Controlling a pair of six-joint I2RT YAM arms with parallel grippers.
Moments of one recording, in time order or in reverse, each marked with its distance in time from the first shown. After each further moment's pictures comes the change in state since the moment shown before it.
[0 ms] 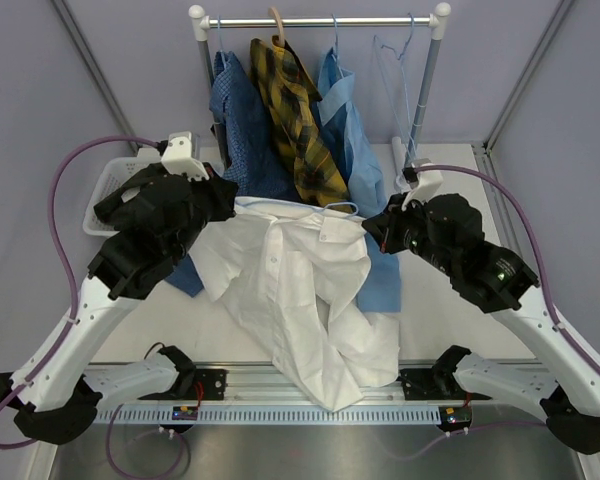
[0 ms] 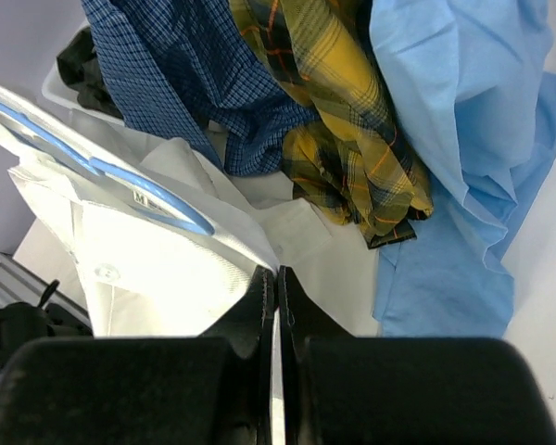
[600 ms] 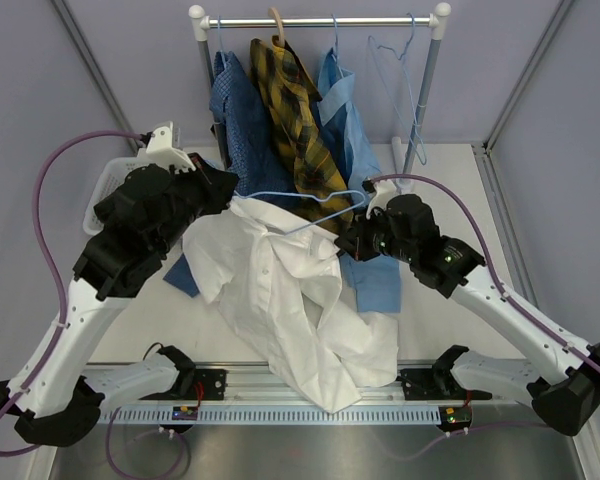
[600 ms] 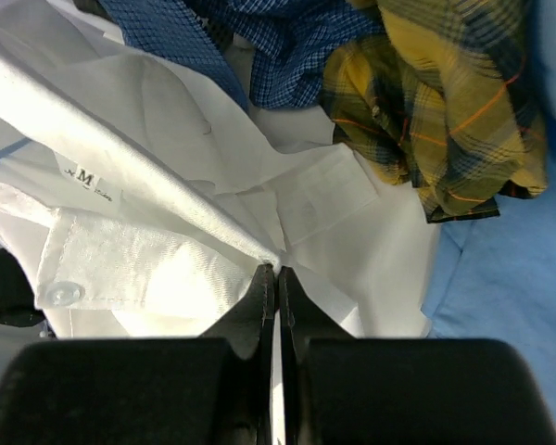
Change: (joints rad) left arm 0.061 0.009 0.074 -0.024 0.146 -0.095; right arm -0.045 0.126 -0.224 0.227 -0.243 0.021
